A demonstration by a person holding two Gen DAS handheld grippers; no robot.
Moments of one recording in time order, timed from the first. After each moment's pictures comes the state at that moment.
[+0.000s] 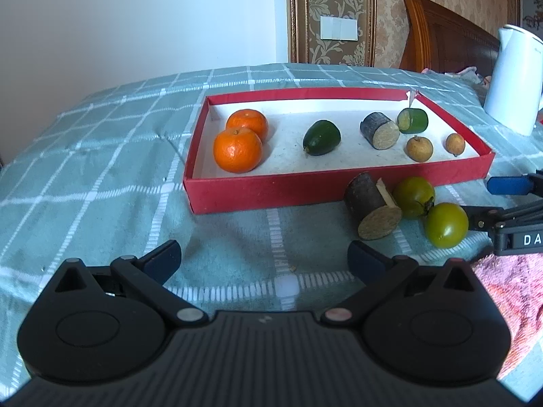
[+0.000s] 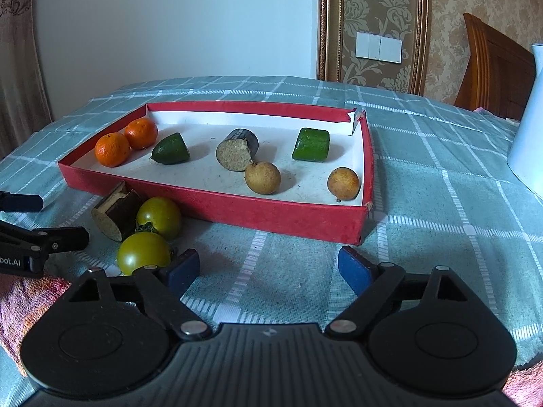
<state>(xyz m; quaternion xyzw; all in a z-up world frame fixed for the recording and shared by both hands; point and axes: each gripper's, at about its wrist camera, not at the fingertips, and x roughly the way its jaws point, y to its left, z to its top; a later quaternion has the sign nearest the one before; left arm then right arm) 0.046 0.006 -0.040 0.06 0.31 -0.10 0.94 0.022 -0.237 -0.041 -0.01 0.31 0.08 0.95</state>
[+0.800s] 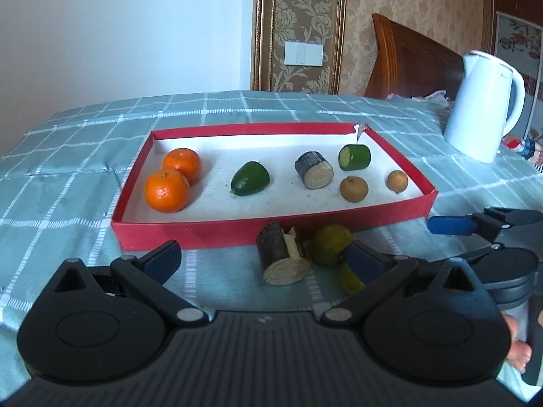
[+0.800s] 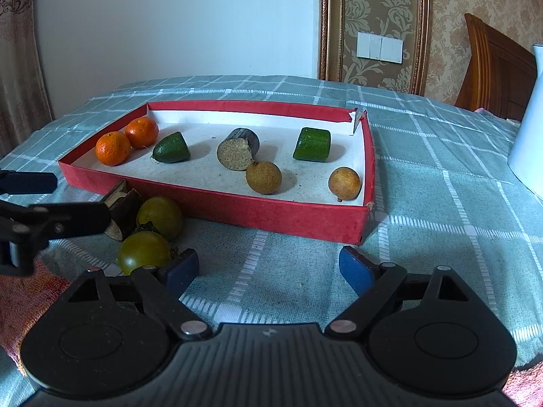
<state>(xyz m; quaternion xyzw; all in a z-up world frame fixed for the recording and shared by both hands) 0.042 -0.037 -0.017 0.03 0.28 -0.15 0.95 0.022 -0.236 -0.041 -0.01 0.31 0.08 0.95</state>
